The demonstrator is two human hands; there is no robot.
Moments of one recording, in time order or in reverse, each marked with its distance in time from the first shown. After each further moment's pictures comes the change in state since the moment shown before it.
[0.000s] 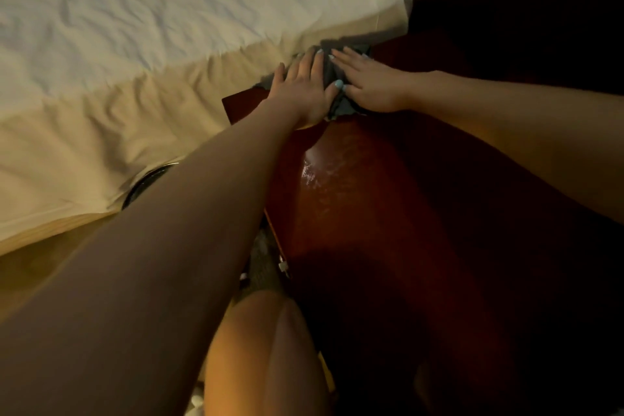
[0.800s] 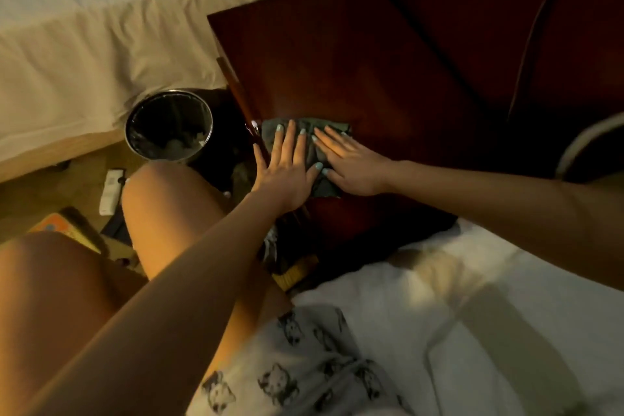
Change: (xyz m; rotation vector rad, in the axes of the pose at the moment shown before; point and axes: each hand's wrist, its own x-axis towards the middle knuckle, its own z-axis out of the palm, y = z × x) left_hand -0.338 0.102 0.095 -0.083 -0.147 -0.007; right_hand -0.315 -0.144 0.129 0.016 -0.207 -0.010
